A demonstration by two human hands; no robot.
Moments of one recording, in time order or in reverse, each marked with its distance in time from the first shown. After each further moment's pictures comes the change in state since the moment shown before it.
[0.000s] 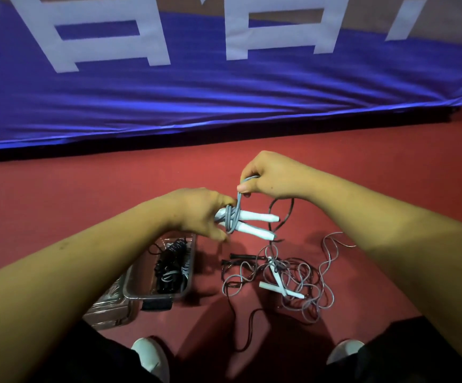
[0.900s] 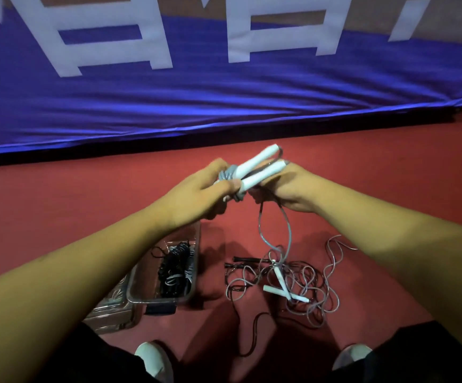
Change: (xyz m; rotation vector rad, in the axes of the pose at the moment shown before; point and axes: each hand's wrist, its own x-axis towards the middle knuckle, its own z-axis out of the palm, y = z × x) left_hand -0.016 0.009 -0.007 -1.103 0.361 0.093; right_hand 0.003 0.020 0.024 0.868 0.083 0.063
